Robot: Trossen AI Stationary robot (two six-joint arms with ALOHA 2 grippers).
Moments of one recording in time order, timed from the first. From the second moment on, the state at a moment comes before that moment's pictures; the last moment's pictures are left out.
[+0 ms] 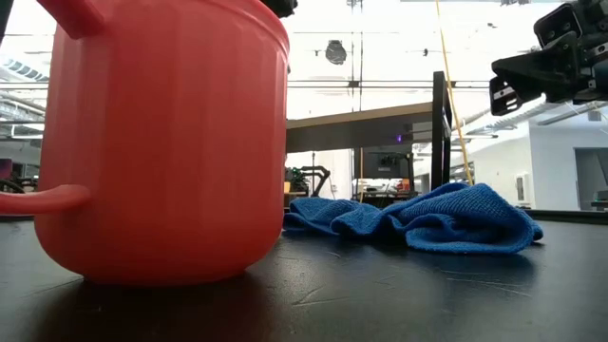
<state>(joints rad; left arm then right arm) 0.00 1.73 1.45 -0.94 0.33 0.44 -0.11 0.04 0.02 0.05 -0.34 0.04</state>
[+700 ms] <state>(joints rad) 0.00 1.74 1.45 -0.92 0.31 0.43 -0.11 0.05 0.02 0.05 -0.34 0.04</state>
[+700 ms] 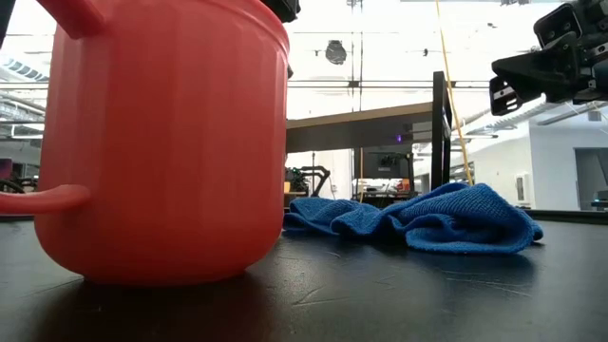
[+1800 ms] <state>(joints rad) 0.03 1.77 1.44 -0.91 0.32 0.45 -0.11 0.05 0.02 0.05 -0.34 0.07</state>
